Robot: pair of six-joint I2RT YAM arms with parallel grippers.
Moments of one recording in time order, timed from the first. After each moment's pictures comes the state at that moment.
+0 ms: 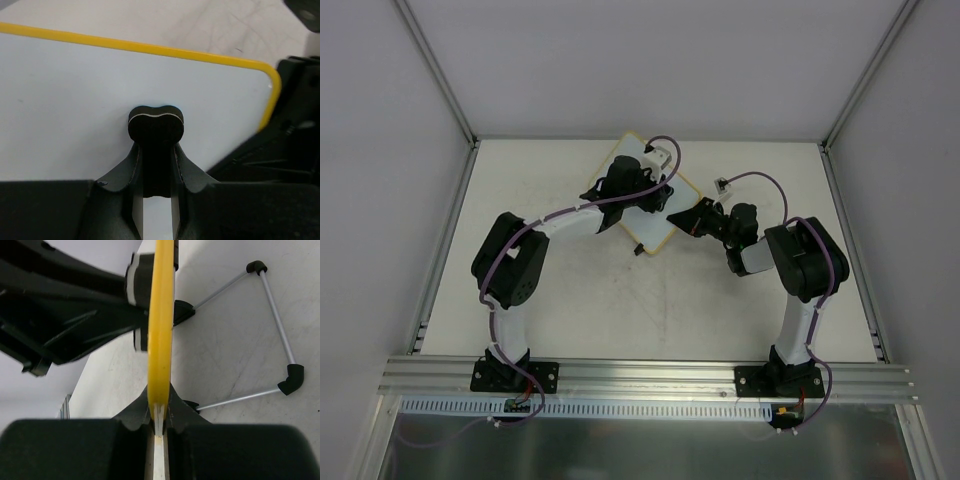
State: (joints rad) left arm -0.61 1.93 1.34 0.17 0.17 -0.03; right arm 0.32 1.94 0.70 1.16 -0.61 0.84
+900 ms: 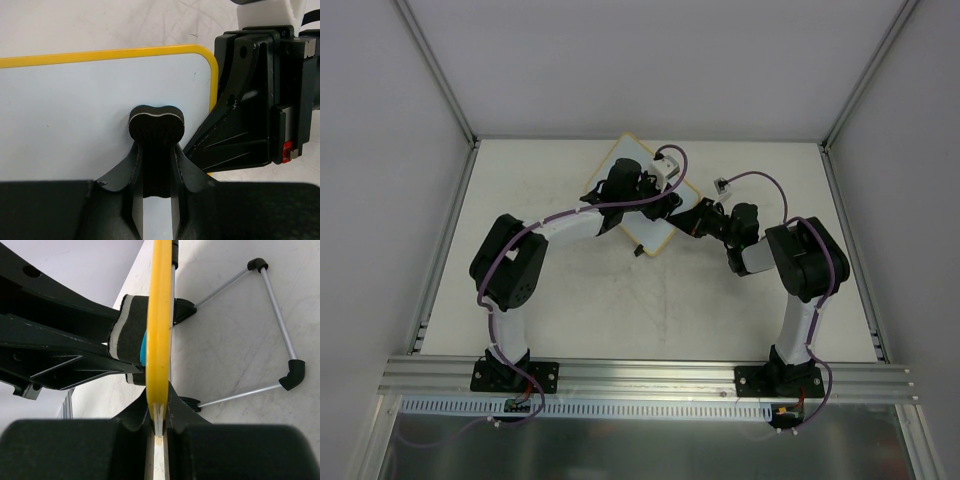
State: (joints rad) left arm -0.63 1.91 1.31 0.17 0.38 0.06; right arm 0.32 1.94 0.70 1.16 -0.65 0.84
